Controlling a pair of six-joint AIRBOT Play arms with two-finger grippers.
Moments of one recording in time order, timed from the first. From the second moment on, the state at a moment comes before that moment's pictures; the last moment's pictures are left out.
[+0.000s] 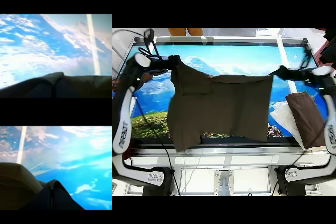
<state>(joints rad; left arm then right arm) -0.01 -1.59 1.56 1.10 -0.70 -1.44 -0.18 -1.55 1.38 -0.72 0.82 1.08</state>
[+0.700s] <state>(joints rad) 0.24 -1.33 1.59 1.38 -0.82 -1.43 -0.25 -1.38 1.38 -0.99 0.68 1.18</state>
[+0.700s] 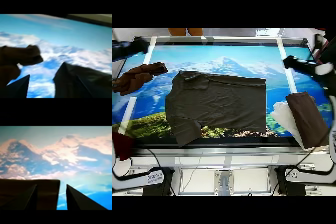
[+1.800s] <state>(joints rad) 0.47 -1.37 0.68 0.71 -0.84 -1.17 -0.46 -0.87 1.07 -0.91 1.07 1.22</state>
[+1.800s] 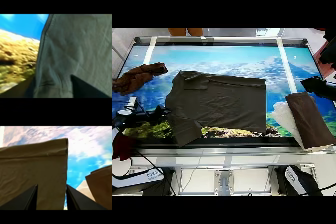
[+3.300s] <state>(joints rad) 0.44 -1.41 0.67 0.67 -0.91 -1.10 -0.33 -0.86 0.06 -0.25 0.68 1.52</state>
